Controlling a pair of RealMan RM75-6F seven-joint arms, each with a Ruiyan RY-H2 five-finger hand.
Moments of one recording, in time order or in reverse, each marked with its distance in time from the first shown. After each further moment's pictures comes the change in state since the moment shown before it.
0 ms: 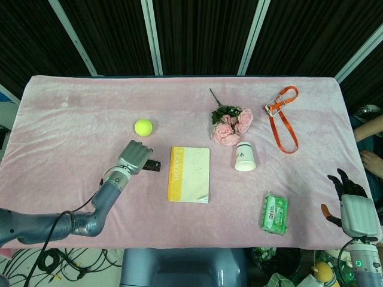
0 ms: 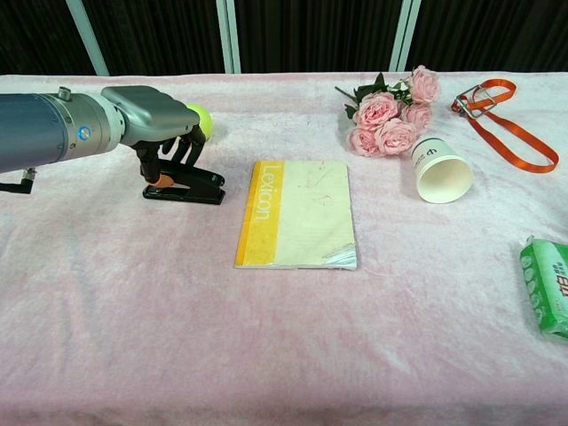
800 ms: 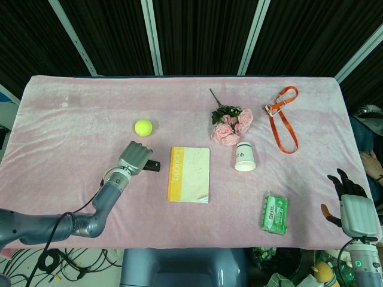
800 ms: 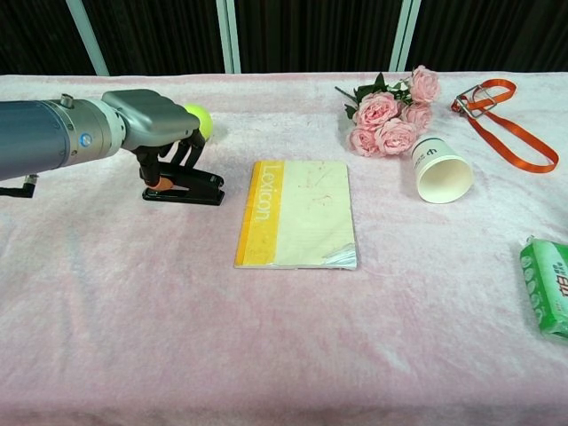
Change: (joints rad) left arm 0.005 -0.018 0.011 0.013 0.003 0.011 0.018; right arm 0.000 -0.001 0.000 -0.001 0.001 0.001 -0.001
